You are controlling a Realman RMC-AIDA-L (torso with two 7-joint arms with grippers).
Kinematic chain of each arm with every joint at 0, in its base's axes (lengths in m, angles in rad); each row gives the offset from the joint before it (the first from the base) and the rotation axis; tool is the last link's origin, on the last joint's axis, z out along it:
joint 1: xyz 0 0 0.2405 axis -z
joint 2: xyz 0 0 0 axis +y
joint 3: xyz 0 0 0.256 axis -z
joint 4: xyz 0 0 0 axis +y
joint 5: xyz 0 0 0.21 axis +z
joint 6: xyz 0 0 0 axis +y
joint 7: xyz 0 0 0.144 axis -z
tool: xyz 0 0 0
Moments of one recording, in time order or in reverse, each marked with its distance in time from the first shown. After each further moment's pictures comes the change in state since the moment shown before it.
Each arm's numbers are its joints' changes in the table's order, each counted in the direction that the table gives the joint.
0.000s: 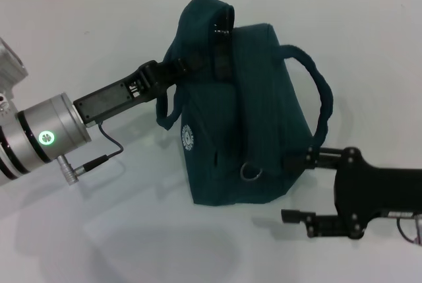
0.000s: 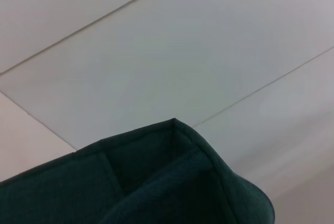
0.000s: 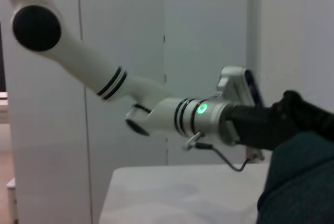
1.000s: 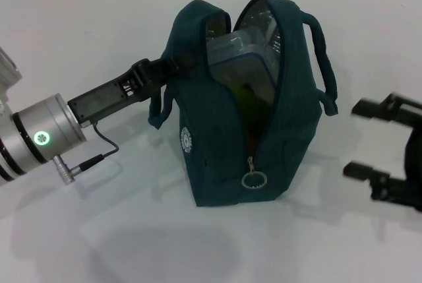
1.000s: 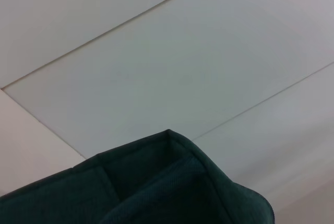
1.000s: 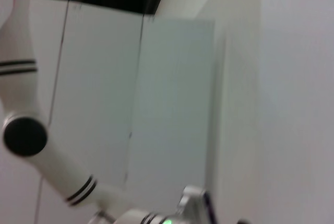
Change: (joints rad) left arm -0.002 0.001 0.026 -0.017 0.001 -0.001 0.000; right arm 0.073 -0.013 -0.250 0.010 0.078 -0.276 0.087
